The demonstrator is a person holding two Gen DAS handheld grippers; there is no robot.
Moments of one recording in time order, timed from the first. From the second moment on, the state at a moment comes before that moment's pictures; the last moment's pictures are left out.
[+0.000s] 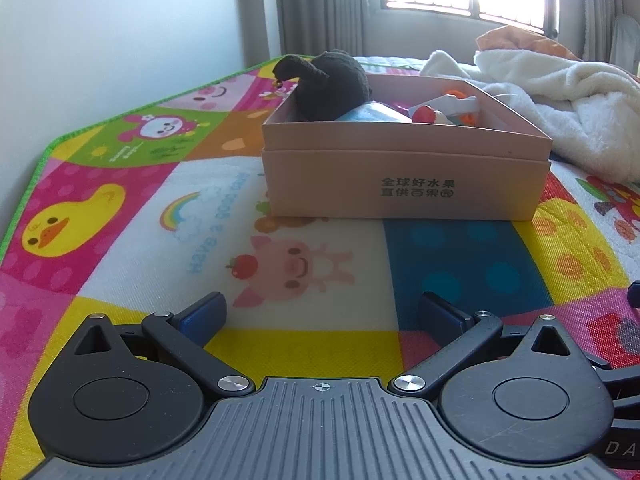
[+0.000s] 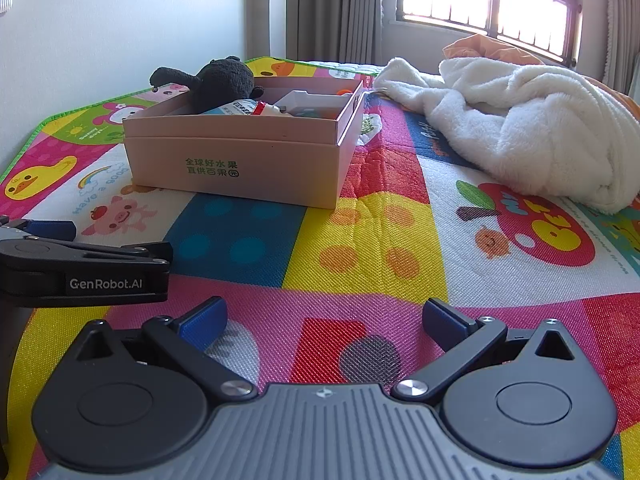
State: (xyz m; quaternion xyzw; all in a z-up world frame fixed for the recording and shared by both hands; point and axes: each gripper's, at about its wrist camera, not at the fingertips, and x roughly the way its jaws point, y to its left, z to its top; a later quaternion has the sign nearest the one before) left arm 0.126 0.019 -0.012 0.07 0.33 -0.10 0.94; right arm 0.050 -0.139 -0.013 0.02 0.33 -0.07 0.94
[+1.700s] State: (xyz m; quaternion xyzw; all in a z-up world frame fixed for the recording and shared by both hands) left arm 0.126 0.018 -0.013 0.07 0.33 -0.10 0.94; right arm 0.050 -0.139 -0.012 0.02 0.33 -0.07 0.94
